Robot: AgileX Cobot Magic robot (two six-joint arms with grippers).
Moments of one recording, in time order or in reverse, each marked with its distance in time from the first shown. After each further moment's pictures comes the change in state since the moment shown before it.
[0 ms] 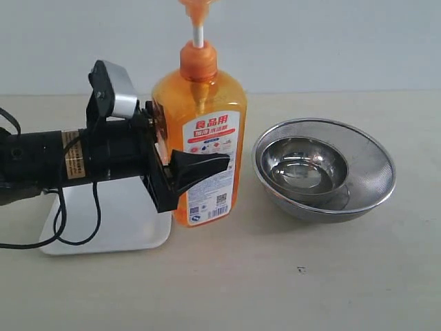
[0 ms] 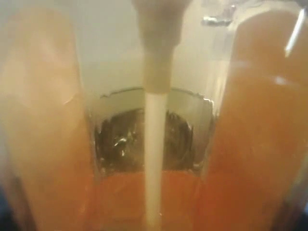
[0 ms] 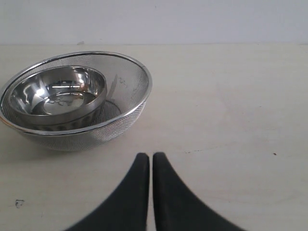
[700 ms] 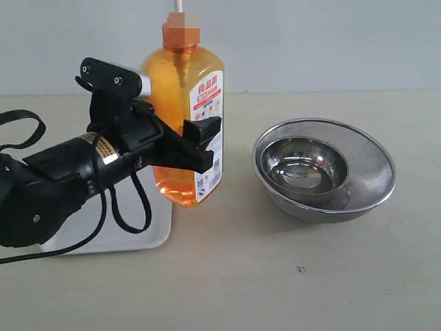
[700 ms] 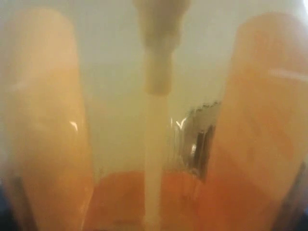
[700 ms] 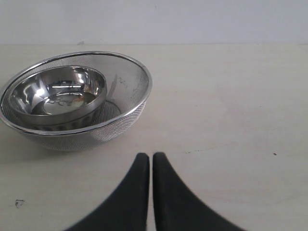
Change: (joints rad) left arm -0.282 -0.057 0.045 -1.057 0.232 0.475; right arm 0.000 0.000 0.000 0.000 0.000 0.000
